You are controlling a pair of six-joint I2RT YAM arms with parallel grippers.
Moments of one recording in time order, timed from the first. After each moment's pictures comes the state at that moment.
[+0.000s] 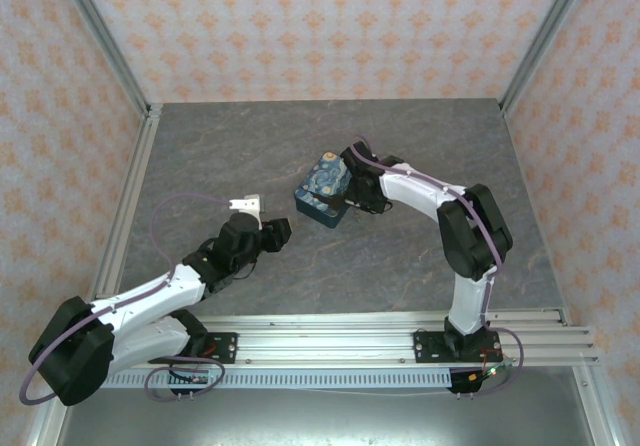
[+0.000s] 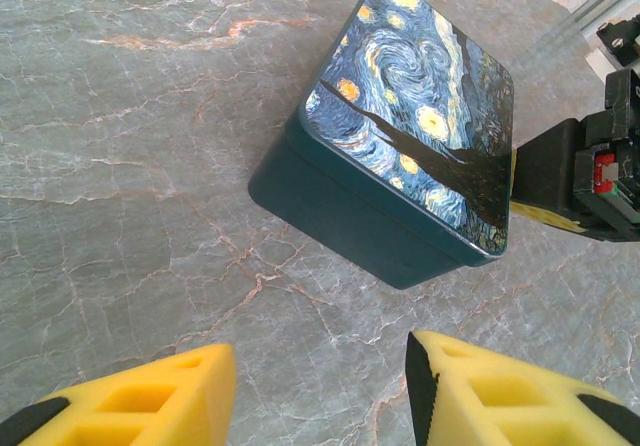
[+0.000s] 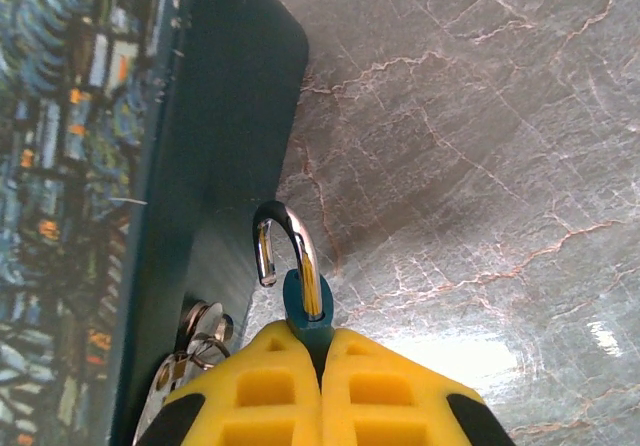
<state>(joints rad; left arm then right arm) -0.62 1.04 0.42 0.08 -0.15 -0.67 0.56 1.88 1.34 -0.71 0.09 0.86</state>
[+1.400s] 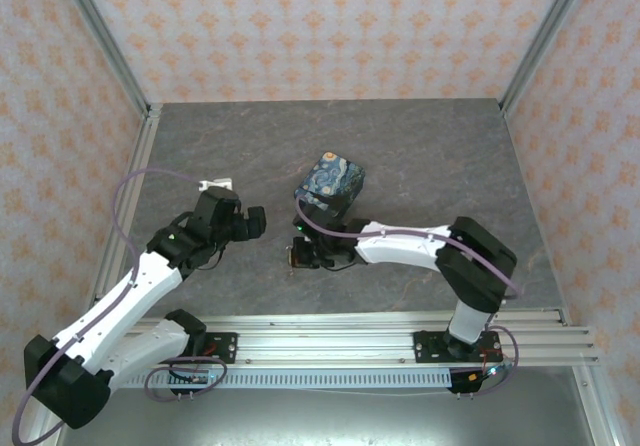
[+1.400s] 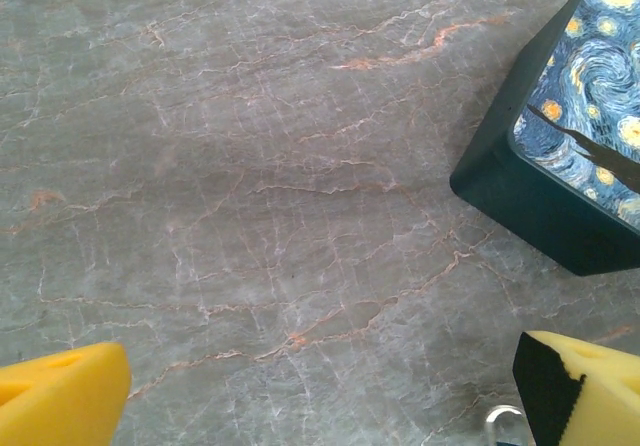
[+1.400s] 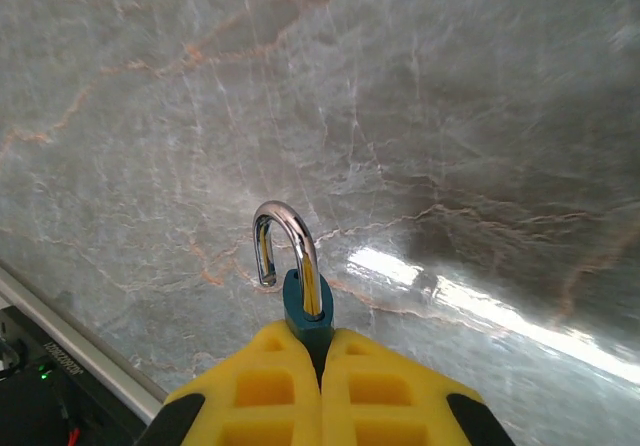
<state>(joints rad) -0.46 0.93 0.78 -0.68 -0.26 -0.51 1.01 1.74 1.04 -0.26 -0.20 0.94</state>
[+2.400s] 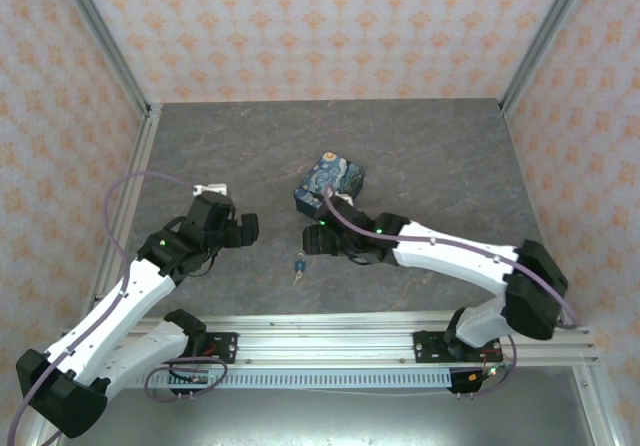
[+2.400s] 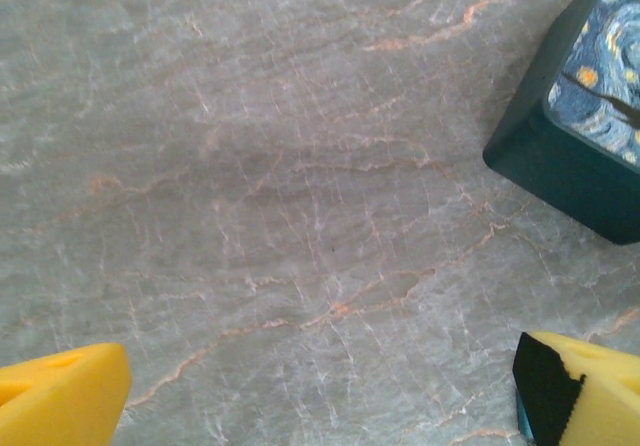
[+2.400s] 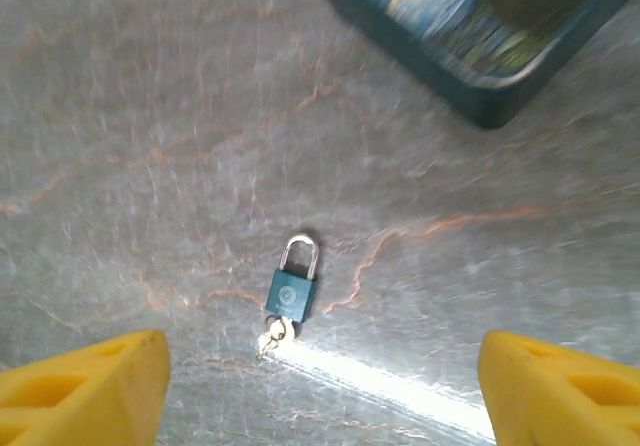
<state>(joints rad) -0.45 0.88 0.81 -0.79 -0.29 -0.46 1.00 1.39 1.04 -0.57 0.16 0.81</state>
